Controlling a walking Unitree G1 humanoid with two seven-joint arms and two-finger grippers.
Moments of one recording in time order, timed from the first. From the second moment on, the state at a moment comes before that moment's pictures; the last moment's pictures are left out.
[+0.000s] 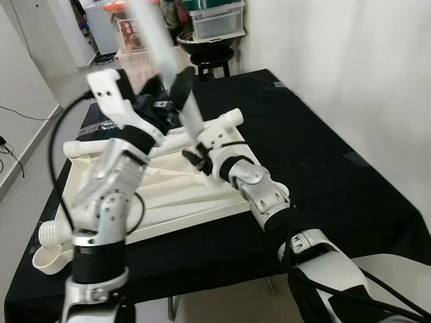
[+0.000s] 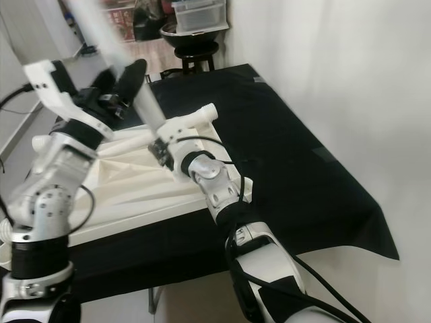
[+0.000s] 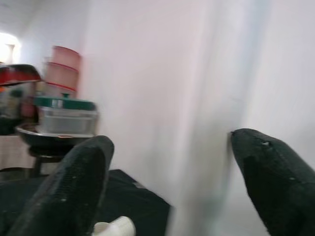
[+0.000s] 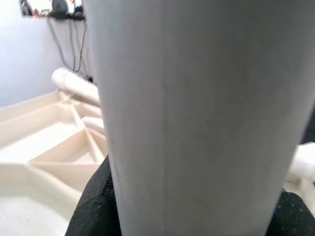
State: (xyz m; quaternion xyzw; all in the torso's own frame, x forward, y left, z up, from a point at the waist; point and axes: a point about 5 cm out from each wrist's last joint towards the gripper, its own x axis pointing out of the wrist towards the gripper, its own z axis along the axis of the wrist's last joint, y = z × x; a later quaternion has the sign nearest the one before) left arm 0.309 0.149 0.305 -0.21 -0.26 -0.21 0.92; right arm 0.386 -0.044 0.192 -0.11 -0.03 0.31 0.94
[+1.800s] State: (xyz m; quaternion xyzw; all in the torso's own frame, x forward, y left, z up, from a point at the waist) left arm 0.255 0.132 0.141 -0.01 -0.03 -0.09 1.00; right arm 0.335 -0.058 0.172 -0.07 -0.04 0.50 0.86
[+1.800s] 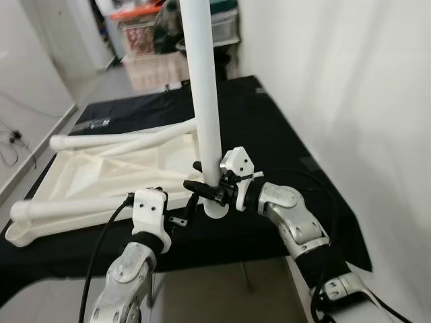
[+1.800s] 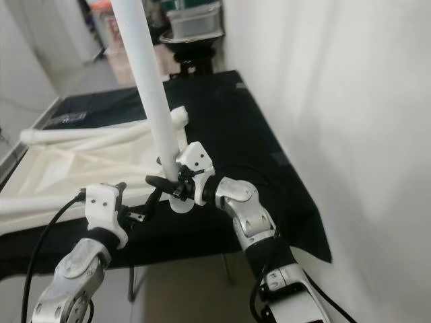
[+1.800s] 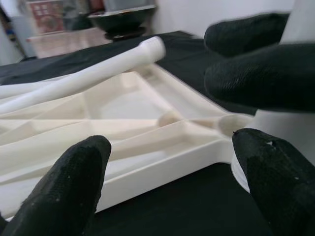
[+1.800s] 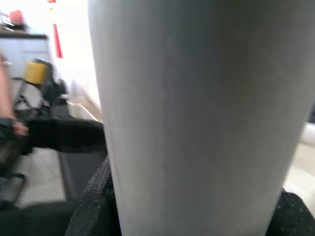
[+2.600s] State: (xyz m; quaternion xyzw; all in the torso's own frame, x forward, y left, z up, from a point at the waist) left arm 0.260 0.119 0.149 0.03 -0.05 -0.12 0.99; right arm 0.365 -0.078 0.185 -0.03 -0.03 0.41 0.91
